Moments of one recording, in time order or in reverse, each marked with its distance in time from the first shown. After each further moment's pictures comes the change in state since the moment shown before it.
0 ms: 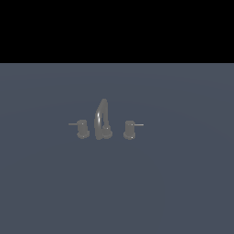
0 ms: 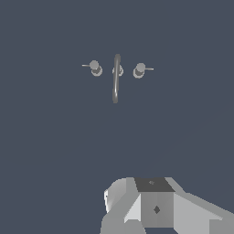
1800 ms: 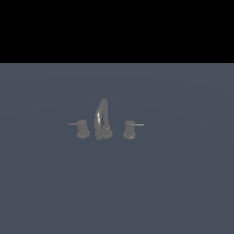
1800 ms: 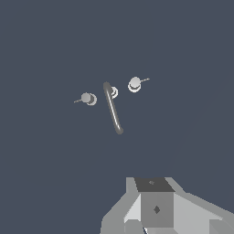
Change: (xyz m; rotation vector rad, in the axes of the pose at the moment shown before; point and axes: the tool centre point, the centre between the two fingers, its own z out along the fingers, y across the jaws) arm 0.098 0.010 0.048 0.091 -0.005 0.336
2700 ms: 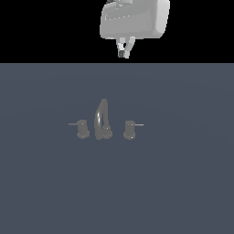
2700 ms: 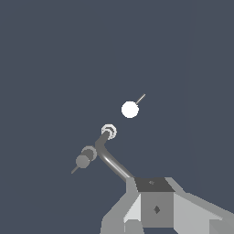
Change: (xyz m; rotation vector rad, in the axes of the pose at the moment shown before) arm 0.126 0.001 0.125 0.005 -0.009 0.549
